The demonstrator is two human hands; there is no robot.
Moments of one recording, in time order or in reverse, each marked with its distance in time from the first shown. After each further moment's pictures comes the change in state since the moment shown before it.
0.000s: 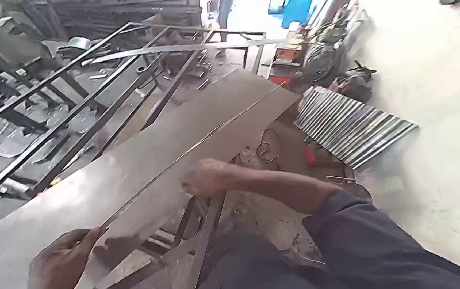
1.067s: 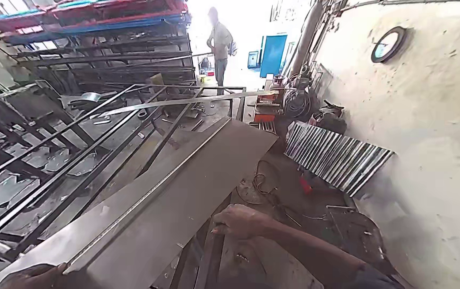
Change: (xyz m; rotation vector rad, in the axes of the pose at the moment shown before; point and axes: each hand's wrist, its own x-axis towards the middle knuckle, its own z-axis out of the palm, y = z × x) left_hand 0.113 -0.026 -0.037 0.001 -0.213 -0.243; right_hand -0.081 0.063 0.028 0.253 -0.054 0.225
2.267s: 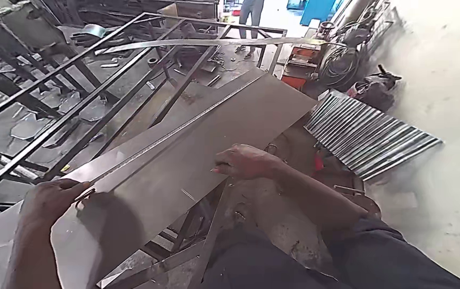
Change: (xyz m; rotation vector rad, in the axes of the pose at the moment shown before) left_hand 0.061 -0.014 0.002 0.240 0.172 0.097; right_hand 0.047 -0.017 -0.052 -0.141 0.107 -0.100
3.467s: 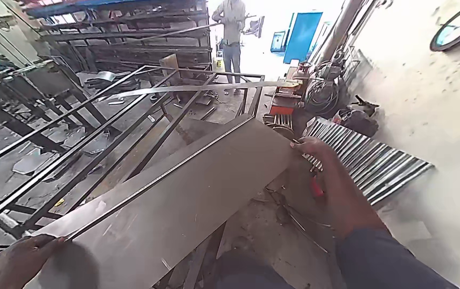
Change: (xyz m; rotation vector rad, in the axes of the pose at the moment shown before) left_hand -0.019 0.017 0.000 0.162 0.043 0.031; right_hand -0.130 0.388 -0.058 0.342 0.438 0.945
